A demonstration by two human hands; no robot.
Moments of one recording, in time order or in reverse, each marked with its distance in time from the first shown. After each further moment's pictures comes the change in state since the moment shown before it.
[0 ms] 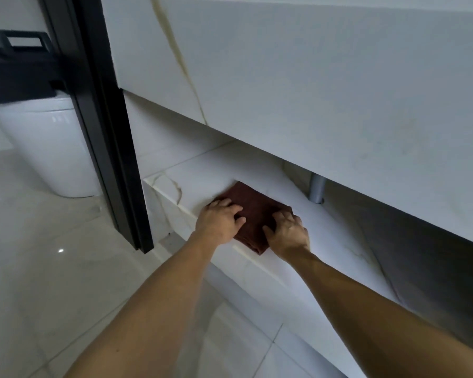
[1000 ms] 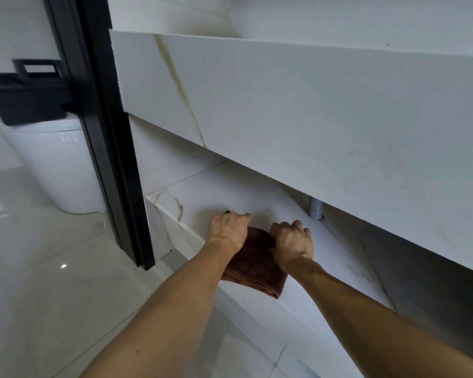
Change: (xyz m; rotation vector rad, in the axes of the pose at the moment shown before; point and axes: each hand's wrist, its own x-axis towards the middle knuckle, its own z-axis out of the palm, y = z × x) left_hand 0.001 0.038 -0.033 0.244 0.052 0.022; right_hand 0.004 -0.007 -0.027 -0.296 0.079 -0.098
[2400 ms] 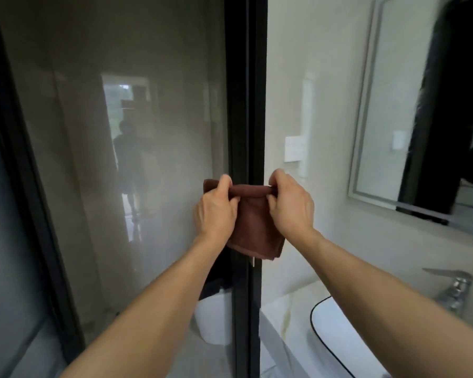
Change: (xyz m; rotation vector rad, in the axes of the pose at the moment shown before) left_hand -0.103 -0.196 -0.862 -0.236 0.959 -0.461; right_hand 0.037 -0.193 -0.877 0.723 0.685 -0.481
